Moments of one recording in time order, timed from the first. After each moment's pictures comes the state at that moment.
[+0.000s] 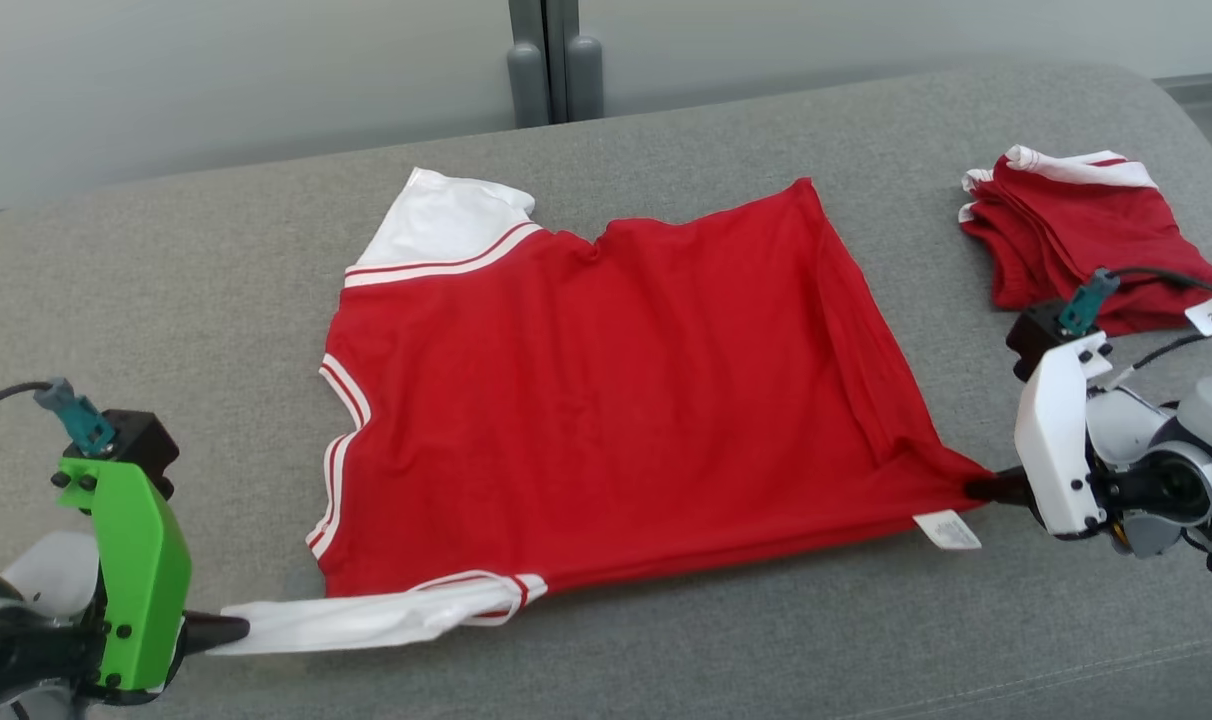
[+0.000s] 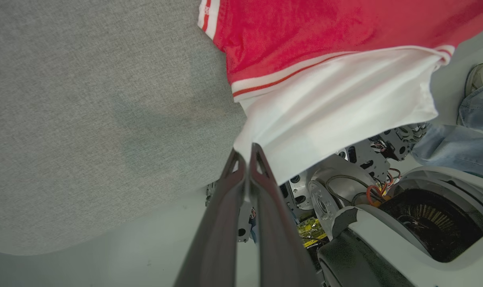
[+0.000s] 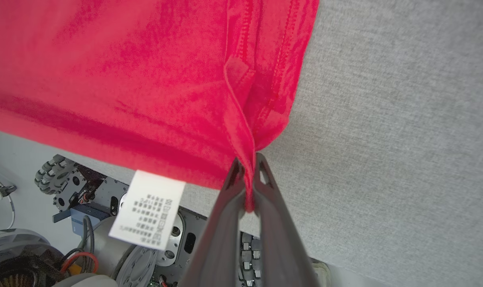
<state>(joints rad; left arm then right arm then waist) -0.44 1.01 -0.71 -0.17 -1.37 0.13 1.04 -0.85 -0.80 1.21 0.42 1.36 0.13 0.68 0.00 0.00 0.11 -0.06</state>
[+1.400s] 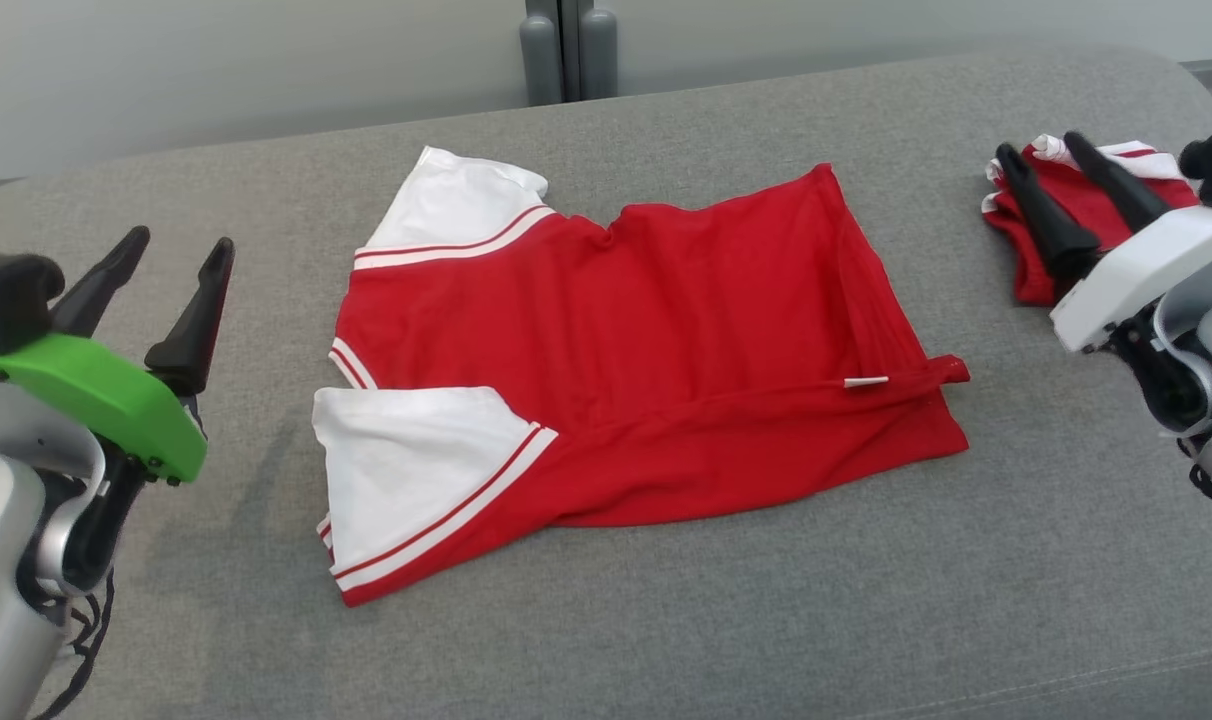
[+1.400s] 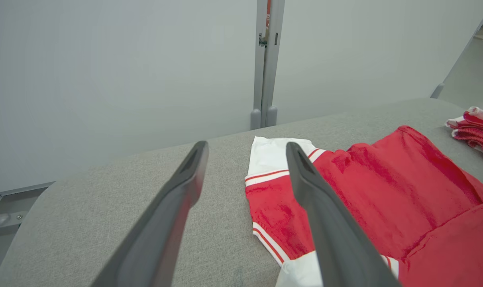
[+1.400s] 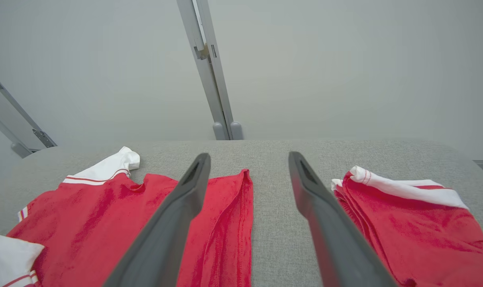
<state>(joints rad) -0.57 0.70 -0.58 0.18 -0.91 0.02 0.04 -0.86 -0.64 0.86 0.63 1.11 0.13 -0.26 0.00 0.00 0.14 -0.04</state>
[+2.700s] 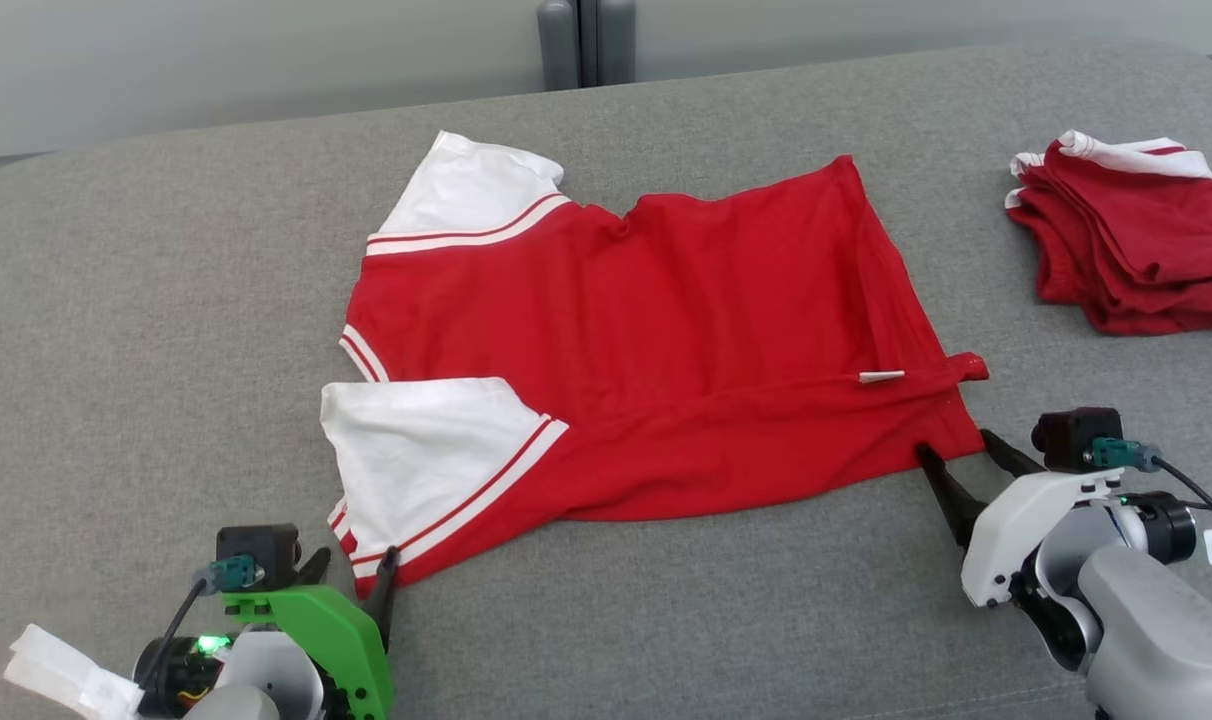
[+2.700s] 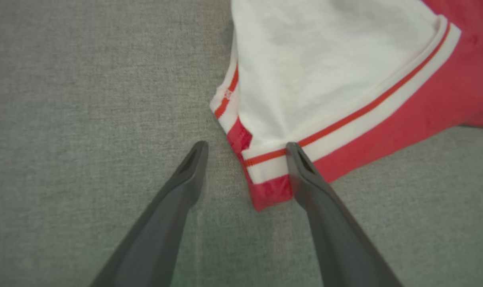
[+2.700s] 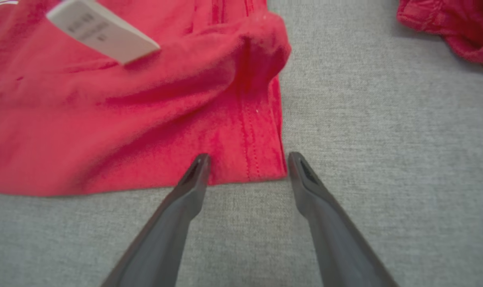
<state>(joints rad) -0.22 0.39 -0.59 0.38 -0.76 0.15 0.09 -0.43 -0.38 0.50 0.76 0.64 0.13 -0.12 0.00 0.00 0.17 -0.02</state>
